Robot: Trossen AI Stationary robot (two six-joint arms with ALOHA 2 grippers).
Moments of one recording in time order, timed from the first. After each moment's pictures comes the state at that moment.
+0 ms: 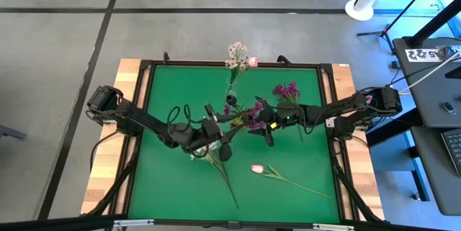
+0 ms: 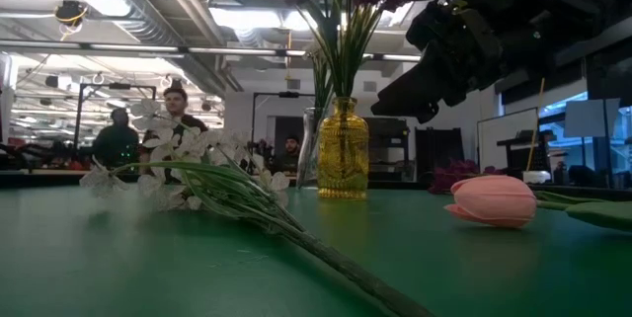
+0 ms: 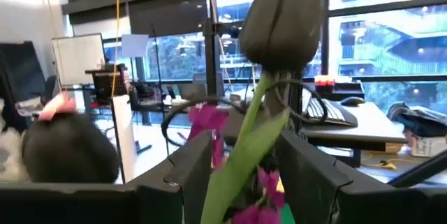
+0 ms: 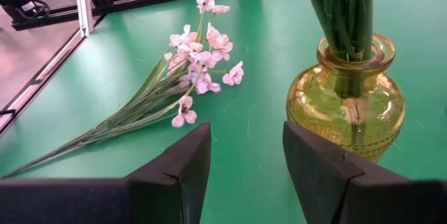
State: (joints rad) left arm -0.33 1.65 0.94 0.97 -0.77 0.22; right arm -0.05 1.45 0.50 0.57 -0.18 0.14
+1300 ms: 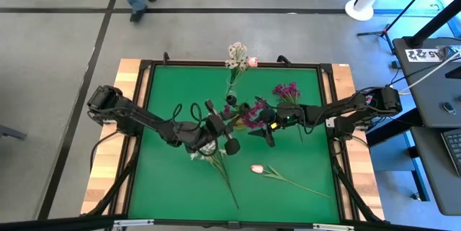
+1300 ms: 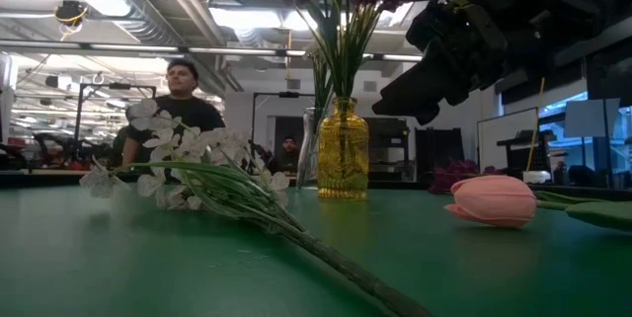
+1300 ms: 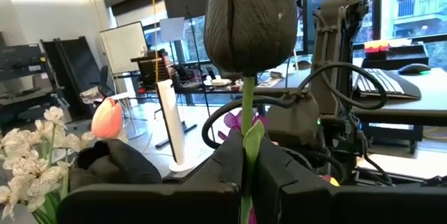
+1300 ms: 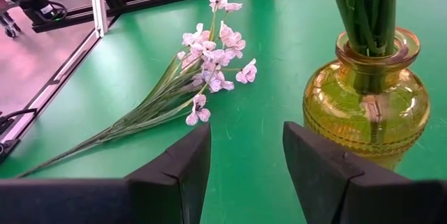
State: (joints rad) left arm -0.32 1.65 1.07 0.74 -0.93 0.26; right arm -0.05 1.45 0.50 0.57 -0.22 0.16
